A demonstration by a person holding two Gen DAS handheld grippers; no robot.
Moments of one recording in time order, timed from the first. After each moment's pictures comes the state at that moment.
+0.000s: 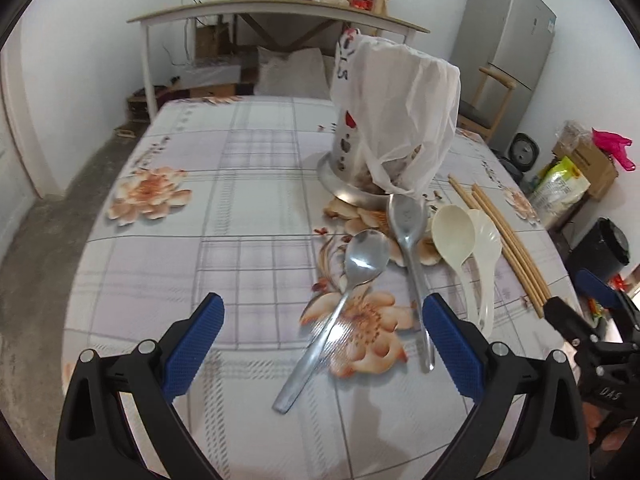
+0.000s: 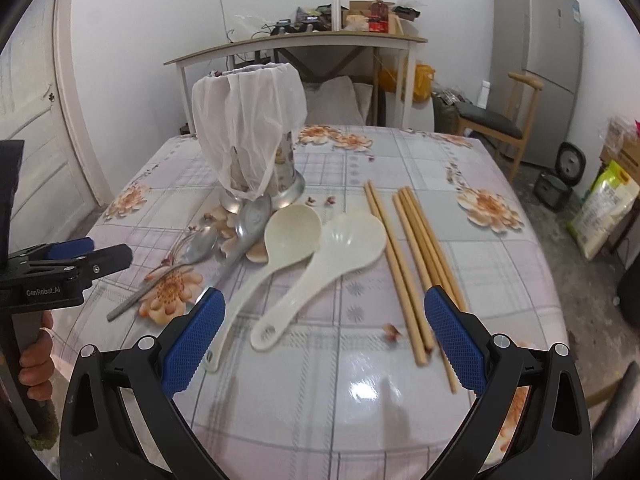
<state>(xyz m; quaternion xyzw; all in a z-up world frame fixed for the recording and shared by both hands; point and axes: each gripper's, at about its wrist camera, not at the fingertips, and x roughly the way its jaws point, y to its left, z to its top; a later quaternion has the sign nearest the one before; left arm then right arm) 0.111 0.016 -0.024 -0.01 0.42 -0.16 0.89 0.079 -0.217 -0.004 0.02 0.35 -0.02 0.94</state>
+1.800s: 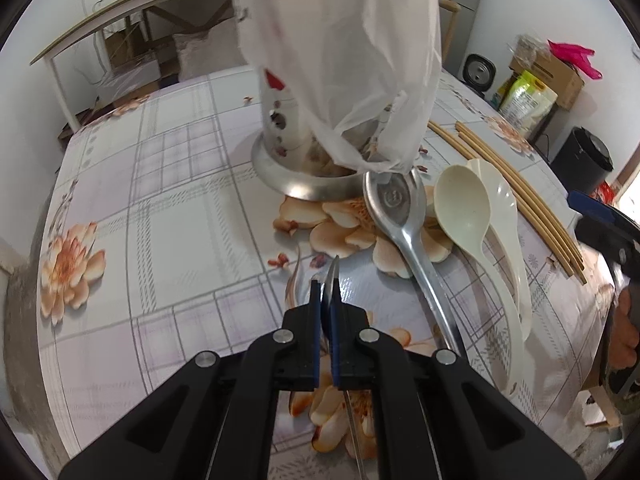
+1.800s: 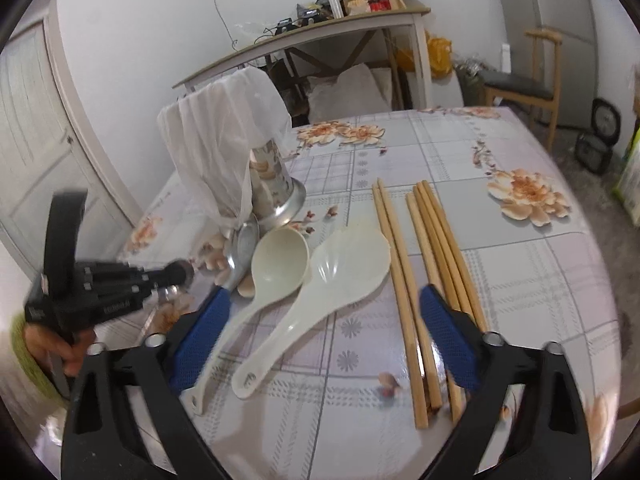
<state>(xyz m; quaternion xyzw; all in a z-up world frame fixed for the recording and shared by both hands) 0.177 -0.024 -0.059 0.10 0.46 -0.26 0.84 0.126 -0.277 -0.018 0.13 0.37 0.05 0.92</state>
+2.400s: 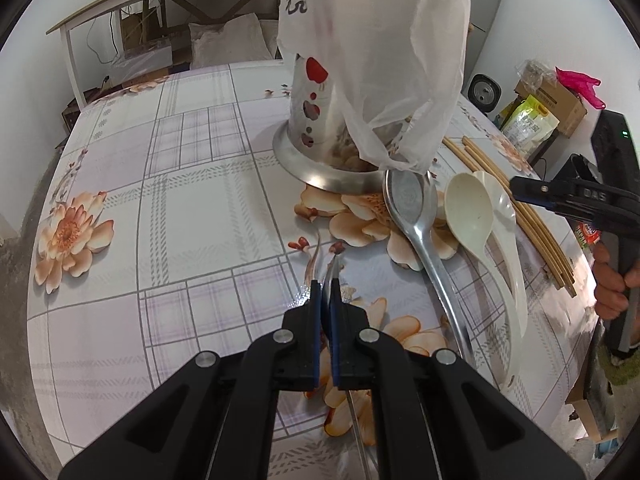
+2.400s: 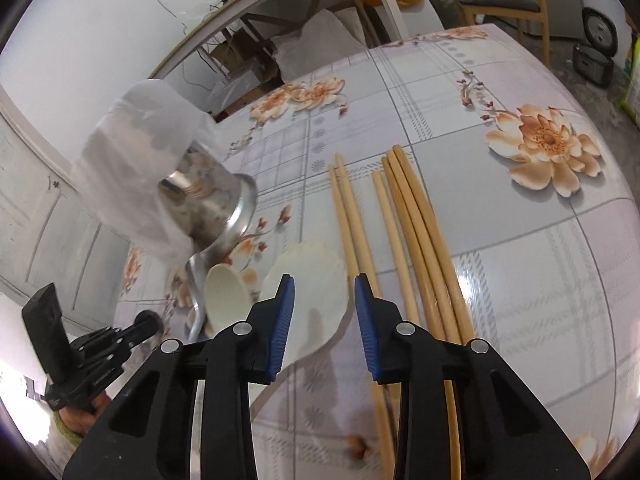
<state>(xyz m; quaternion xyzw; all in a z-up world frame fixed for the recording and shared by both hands) 0.175 -0.001 -0.061 0.05 0.47 -0.26 0.84 0.192 -0.321 -0.048 0.23 0.46 0.04 0.86</state>
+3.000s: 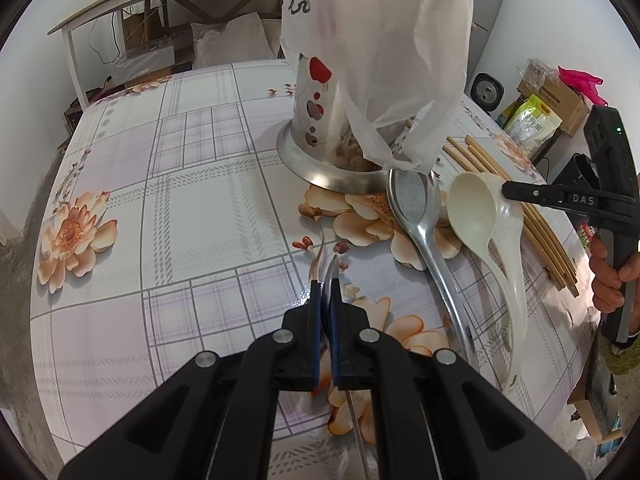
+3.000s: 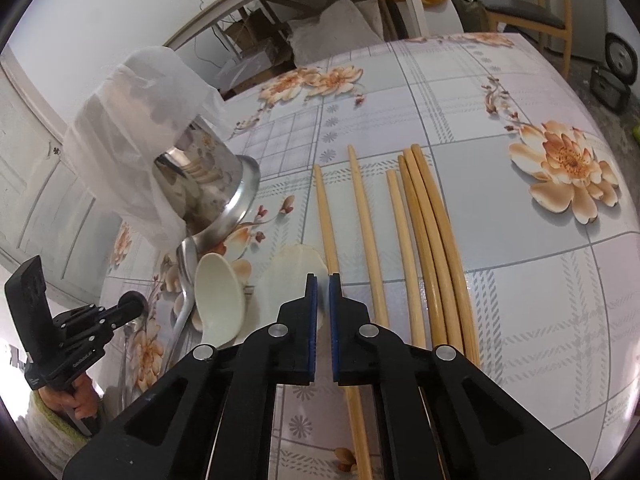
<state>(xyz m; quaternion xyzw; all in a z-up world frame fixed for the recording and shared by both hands) 0.176 -0.001 -0.060 0.06 0.47 -0.25 0.85 0.198 -0.315 -0.049 0.18 0.47 0.07 0.86</state>
